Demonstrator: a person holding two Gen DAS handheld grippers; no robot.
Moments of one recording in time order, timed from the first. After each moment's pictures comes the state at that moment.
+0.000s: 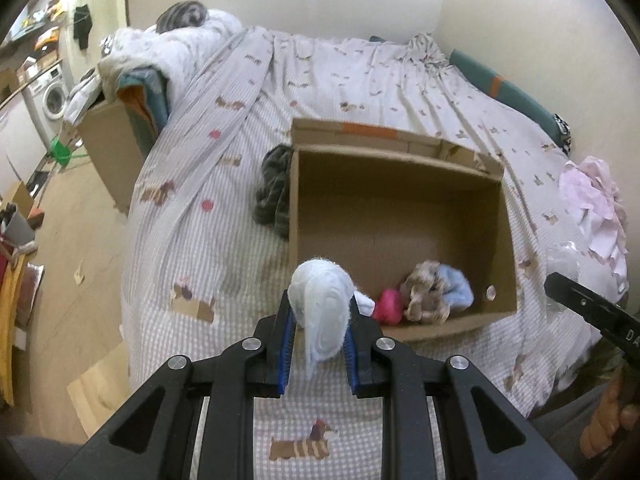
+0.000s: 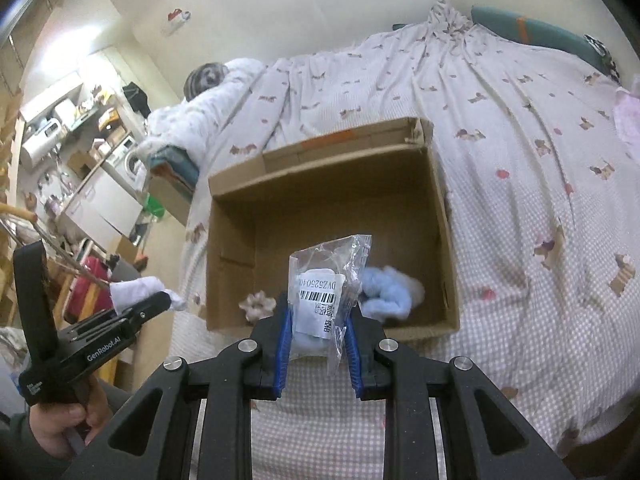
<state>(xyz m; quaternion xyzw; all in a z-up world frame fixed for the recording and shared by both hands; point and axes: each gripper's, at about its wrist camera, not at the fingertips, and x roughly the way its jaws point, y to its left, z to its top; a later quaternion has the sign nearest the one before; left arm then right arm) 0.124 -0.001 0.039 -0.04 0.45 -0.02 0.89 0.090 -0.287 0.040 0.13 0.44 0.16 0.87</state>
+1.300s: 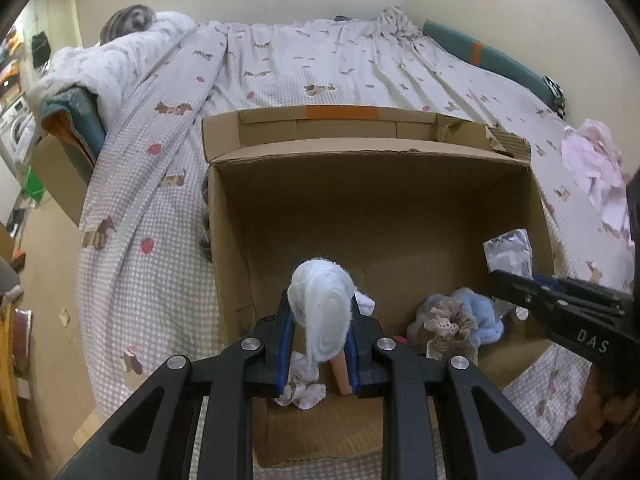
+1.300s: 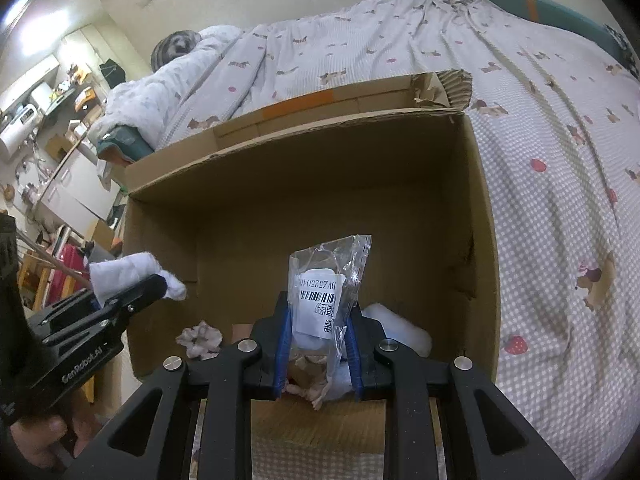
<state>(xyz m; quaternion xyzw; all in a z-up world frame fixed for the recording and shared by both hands) 0.219 -0.037 -0.024 0.01 0.47 -0.07 0.88 0.191 -0.265 -0.038 0.10 0.49 0.14 0.85</state>
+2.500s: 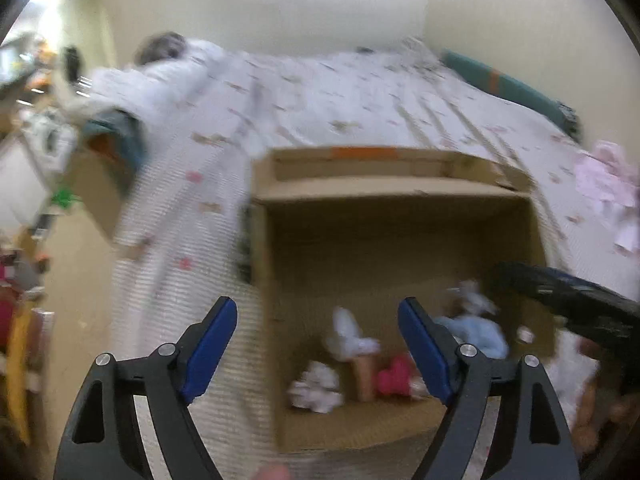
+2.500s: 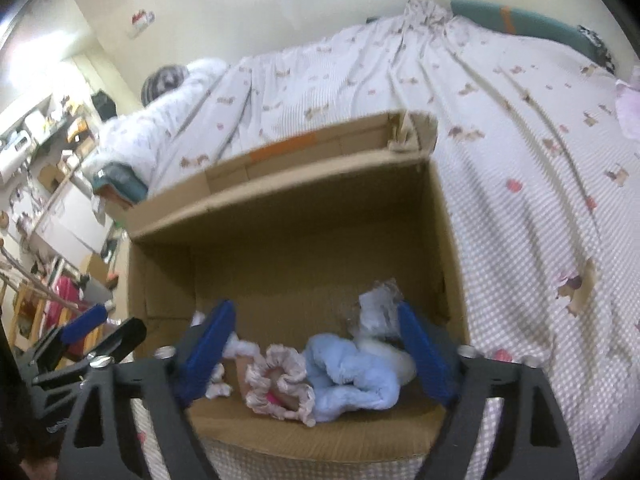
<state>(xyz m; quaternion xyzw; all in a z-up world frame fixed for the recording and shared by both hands) 0.191 -0.030 0.010 0.02 0.41 0.01 0.91 0.184 -0.281 -0.015 0.13 0.43 0.11 0.88</state>
